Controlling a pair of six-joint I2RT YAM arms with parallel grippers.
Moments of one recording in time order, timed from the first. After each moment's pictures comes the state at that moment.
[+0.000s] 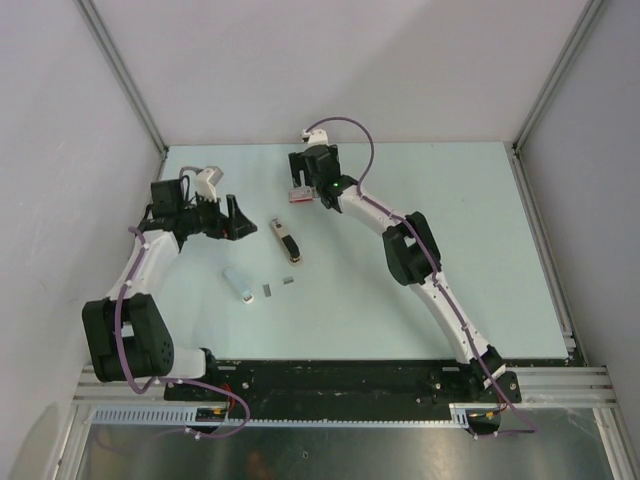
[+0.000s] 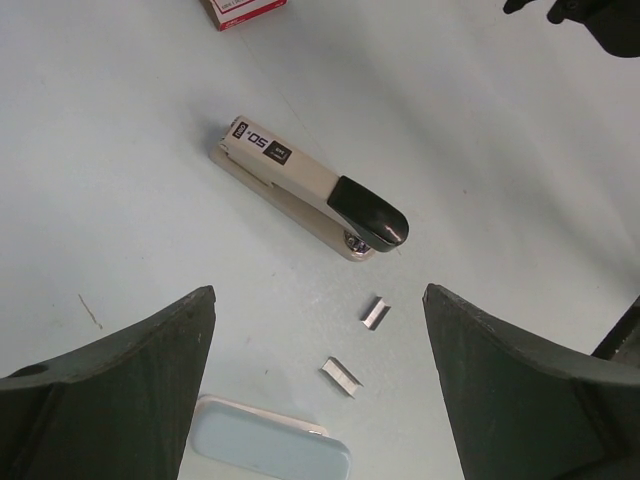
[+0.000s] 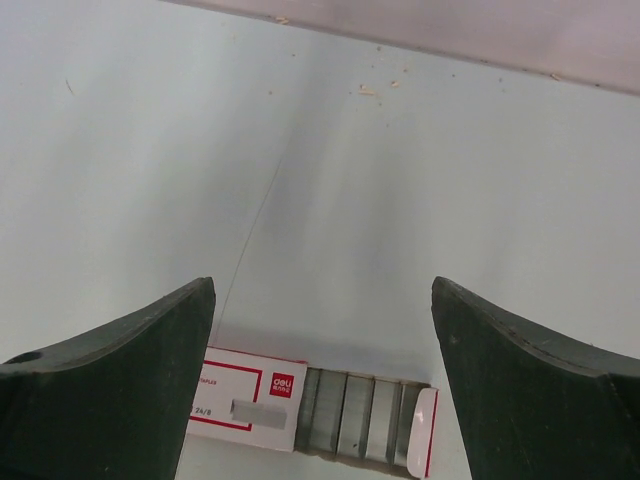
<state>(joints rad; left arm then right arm) 0.13 1.37 0.97 -0.37 0.76 0.08 0.65 2.66 2.36 -0.08 0.31 0.17</state>
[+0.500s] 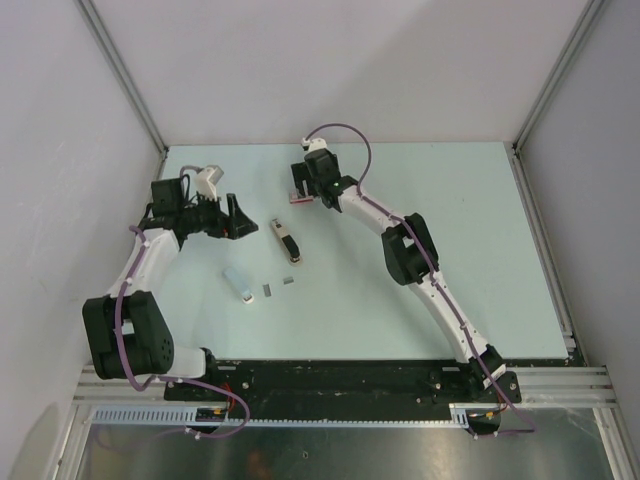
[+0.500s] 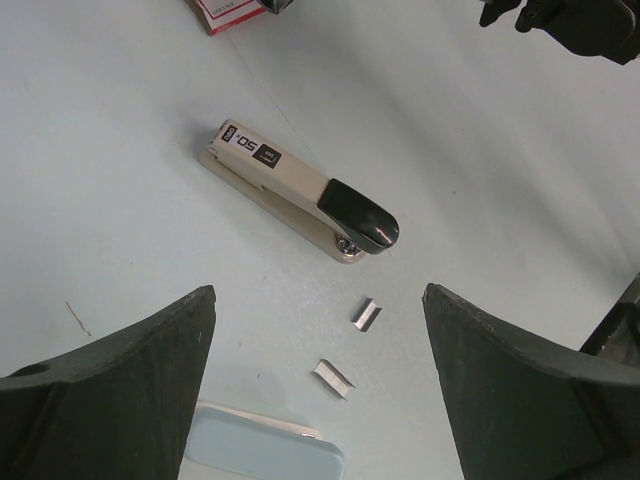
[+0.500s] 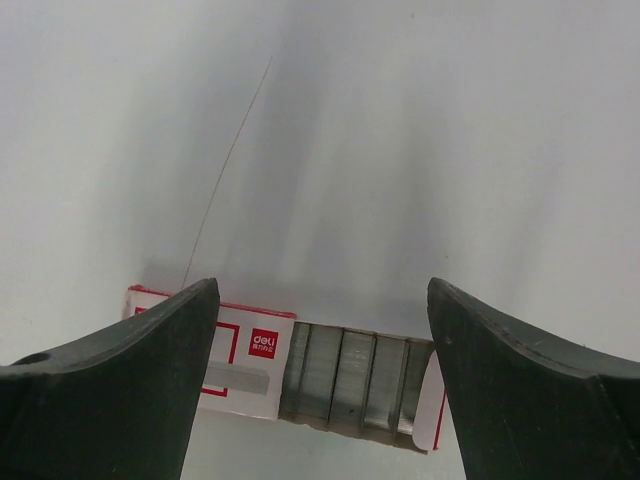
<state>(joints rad) 0.13 1.39 0.98 -0.37 0.79 0.07 0.63 2.73 2.44 -0.24 0.24 0.18</state>
